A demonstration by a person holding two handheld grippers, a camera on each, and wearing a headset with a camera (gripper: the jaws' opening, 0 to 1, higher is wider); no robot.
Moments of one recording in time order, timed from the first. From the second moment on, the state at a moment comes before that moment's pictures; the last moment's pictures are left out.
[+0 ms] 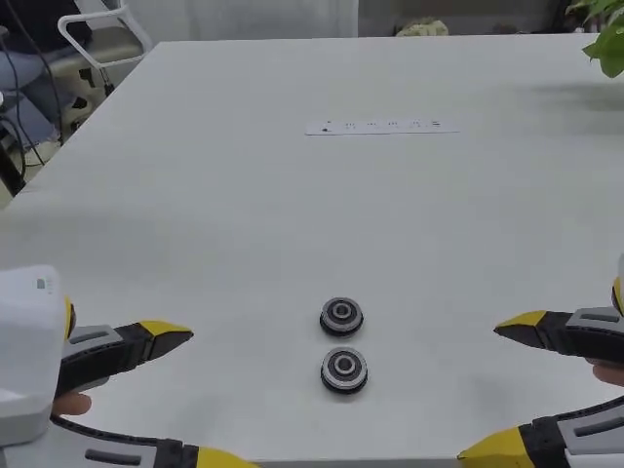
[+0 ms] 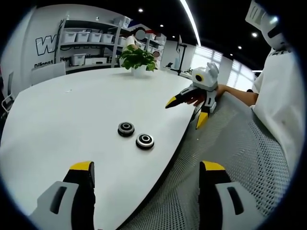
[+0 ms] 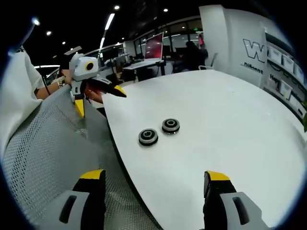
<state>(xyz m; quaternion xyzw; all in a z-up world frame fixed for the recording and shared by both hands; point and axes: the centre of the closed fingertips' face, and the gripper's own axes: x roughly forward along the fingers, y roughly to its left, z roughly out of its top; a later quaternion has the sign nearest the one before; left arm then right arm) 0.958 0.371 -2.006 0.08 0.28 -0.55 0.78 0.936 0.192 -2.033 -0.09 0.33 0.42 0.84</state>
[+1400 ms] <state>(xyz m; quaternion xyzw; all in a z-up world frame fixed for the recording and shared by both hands) 0.959 0.349 -1.973 0.10 0.22 -0.59 0.77 0.970 0.201 -1.969 -0.11 0.27 0.42 0.86</state>
